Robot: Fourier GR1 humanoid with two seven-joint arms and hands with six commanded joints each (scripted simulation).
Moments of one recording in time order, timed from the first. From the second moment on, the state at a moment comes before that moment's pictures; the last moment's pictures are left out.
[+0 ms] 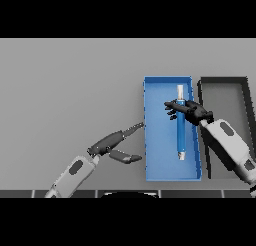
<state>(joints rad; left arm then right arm) -0.23 0.20 -0.60 -1.61 -0.03 -0.24 0.11 -0.62 -0.74 0.70 -1.25 -1.03 -0.11 0.61</state>
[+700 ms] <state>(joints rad) -0.24 0.20 -0.59 -1.60 -0.02 -0.25 0.09 -0.65 -0.74 0.79 -1.19 -0.84 -0.07 0.52</state>
